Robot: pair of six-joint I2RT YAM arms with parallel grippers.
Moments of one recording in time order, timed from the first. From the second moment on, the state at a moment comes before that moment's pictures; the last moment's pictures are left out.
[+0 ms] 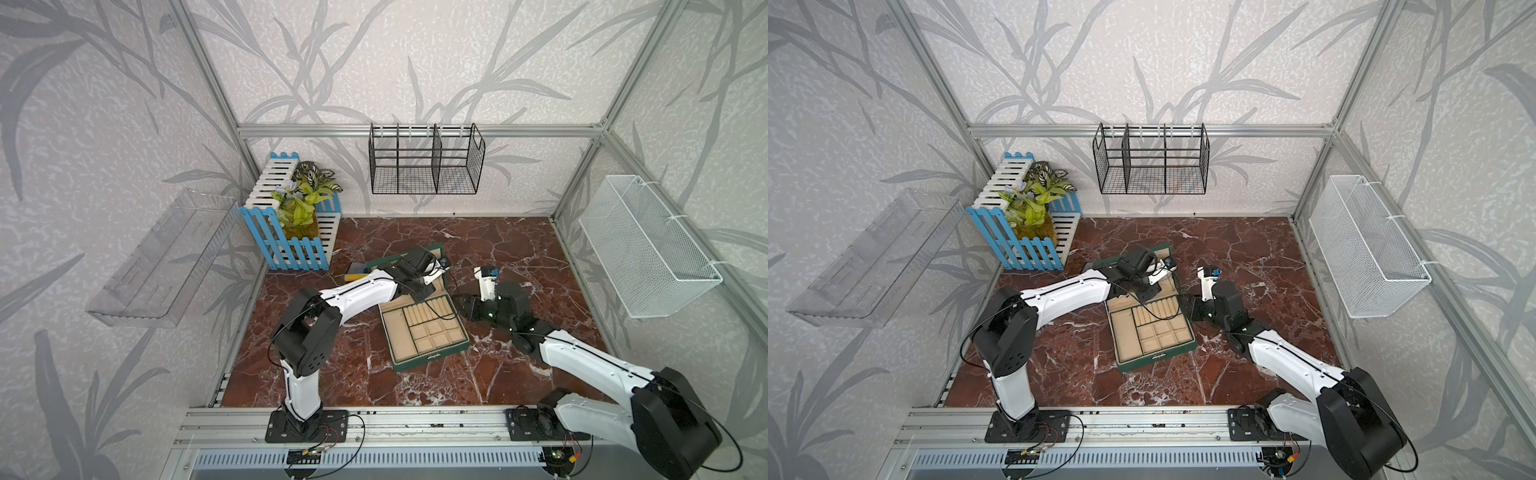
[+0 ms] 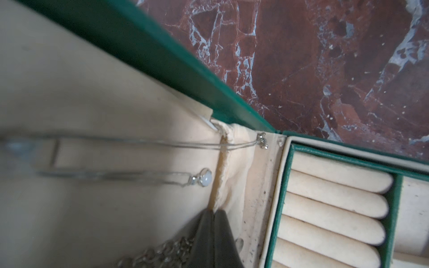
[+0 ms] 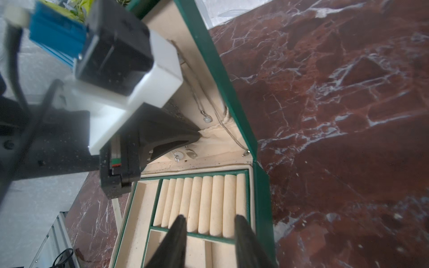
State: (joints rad) left arm -0.69 1.84 1.33 -0.39 -0.01 0.36; right arm 0.53 1.19 0.51 0.22 -0.20 0.58
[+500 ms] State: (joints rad) left arm -0.66 1.82 1.28 -0.32 0.07 0.32; right arm 0.60 1.46 0.59 0.49 -0.12 0.61
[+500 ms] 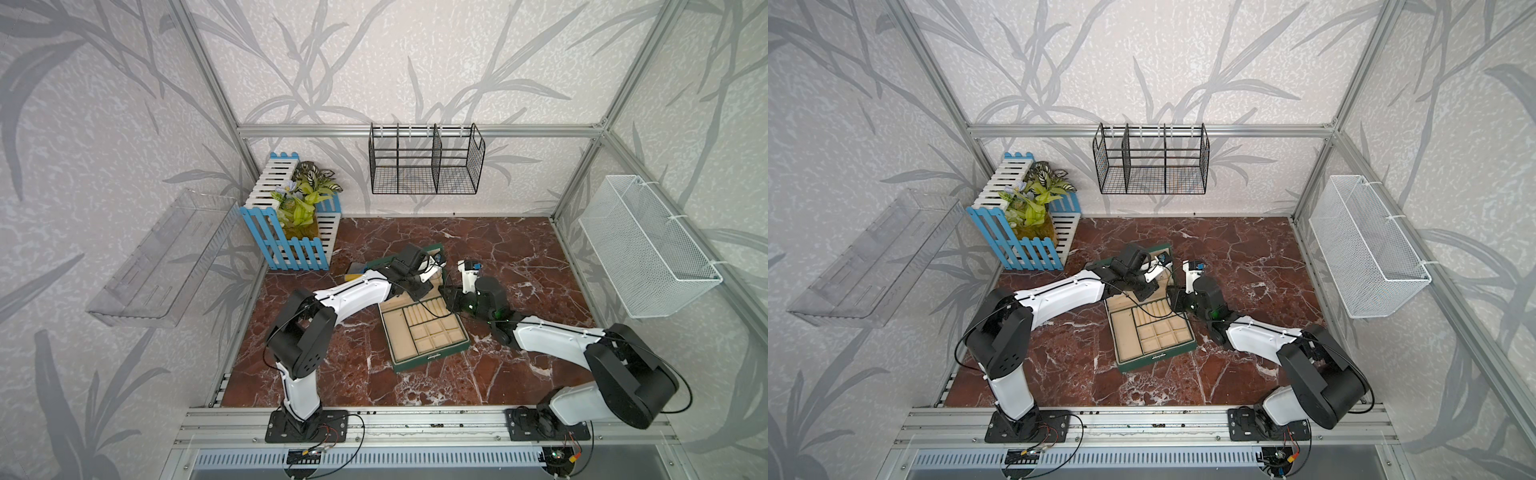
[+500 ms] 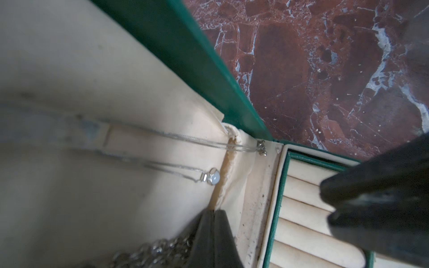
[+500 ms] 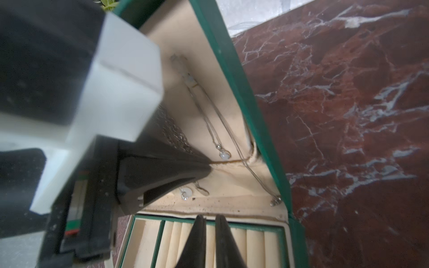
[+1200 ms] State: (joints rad) left arm -0.63 1.82 1.25 -0.28 0.16 0.27; right arm 0.63 1.67 0.66 0.68 0.01 0.44
